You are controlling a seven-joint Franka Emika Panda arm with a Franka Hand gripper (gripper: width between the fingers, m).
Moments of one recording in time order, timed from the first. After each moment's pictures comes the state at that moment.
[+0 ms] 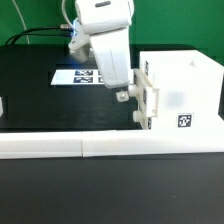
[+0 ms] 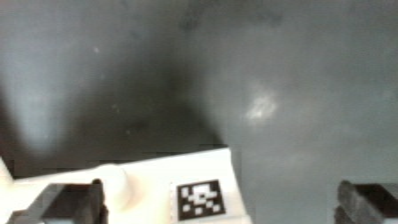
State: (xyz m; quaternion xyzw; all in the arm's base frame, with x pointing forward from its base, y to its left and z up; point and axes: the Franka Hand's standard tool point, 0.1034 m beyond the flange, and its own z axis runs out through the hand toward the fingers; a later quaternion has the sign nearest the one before) arm 0.560 0.021 0.055 -0.73 -0.67 -0.05 0.10
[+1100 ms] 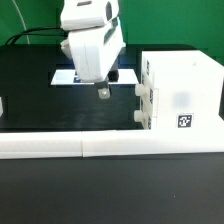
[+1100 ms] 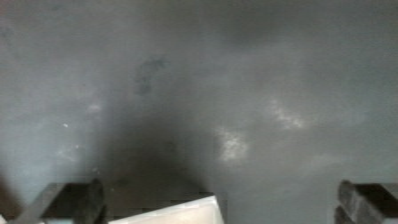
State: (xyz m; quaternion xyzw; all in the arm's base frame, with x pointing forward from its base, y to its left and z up) arm 0.535 -0.006 0.051 -0.79 -0.61 -0.05 0.07
